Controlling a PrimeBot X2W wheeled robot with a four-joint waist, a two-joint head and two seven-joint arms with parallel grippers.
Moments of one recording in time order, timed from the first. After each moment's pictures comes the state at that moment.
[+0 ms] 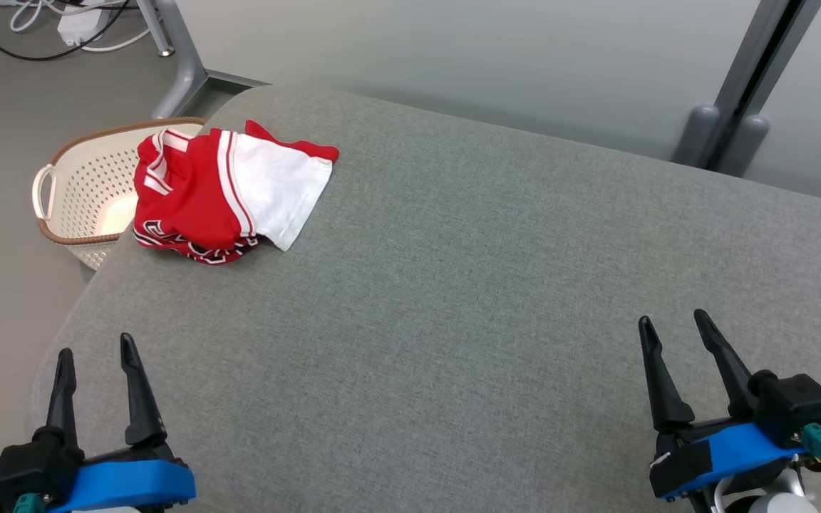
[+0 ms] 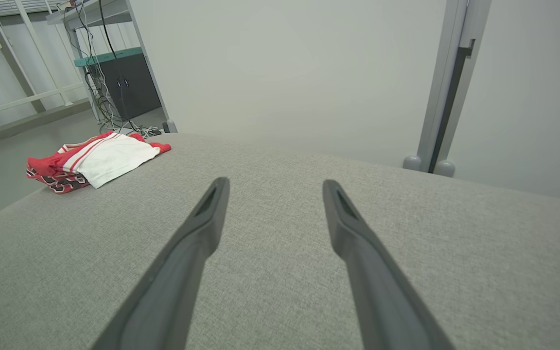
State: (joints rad) left arm 0.01 0.07 0.09 0.13 -0.21 0.02 -0.26; right arm -0.04 -0.05 -0.01 0.07 0.12 0.13 -0.11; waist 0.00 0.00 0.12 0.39
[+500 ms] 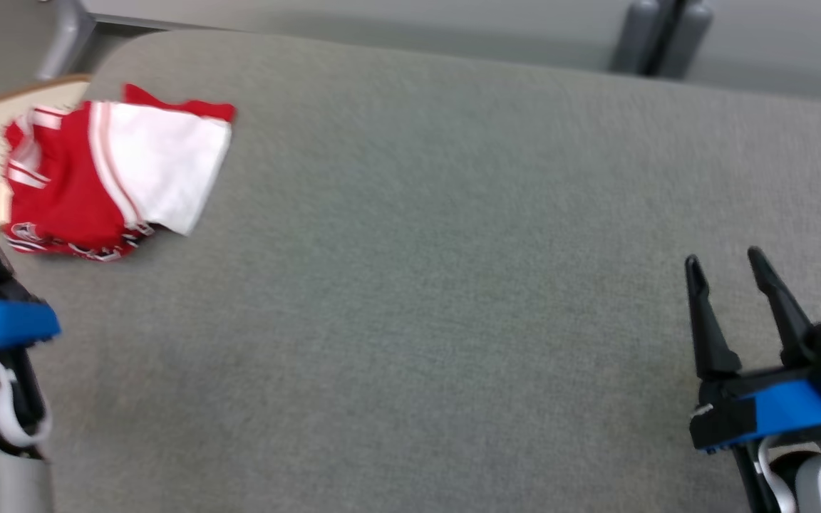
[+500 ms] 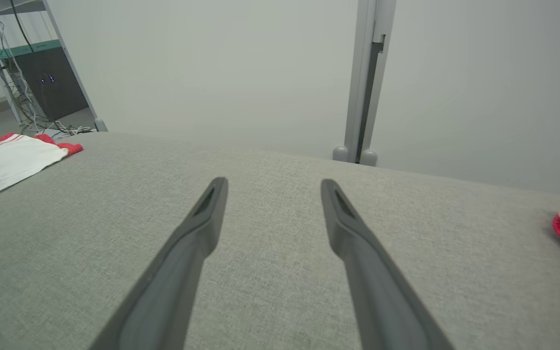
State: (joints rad) left arm -0.33 0.20 0.22 0.19 -0.27 0.00 -0.26; right arm -0.10 -0.08 -0.07 -0.04 0.08 0.13 -0.07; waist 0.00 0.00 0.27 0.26
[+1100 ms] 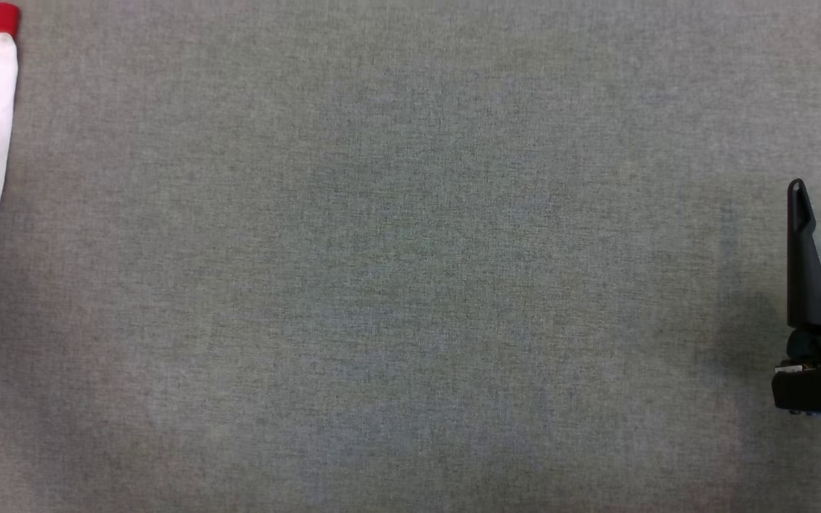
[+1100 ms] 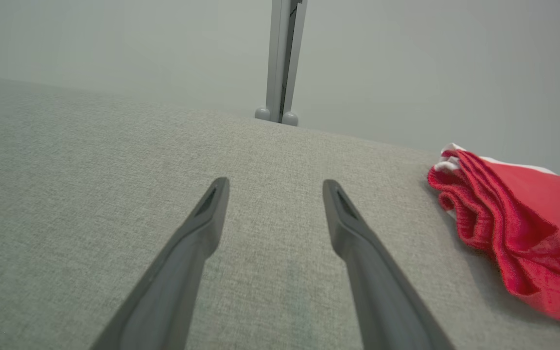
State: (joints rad) left arm -0.79 0.41 0.24 0.69 -0.34 -0.05 -0.10; right arm -0.14 -0.14 -0.17 -0.31 0.04 0.13 0.03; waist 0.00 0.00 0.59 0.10
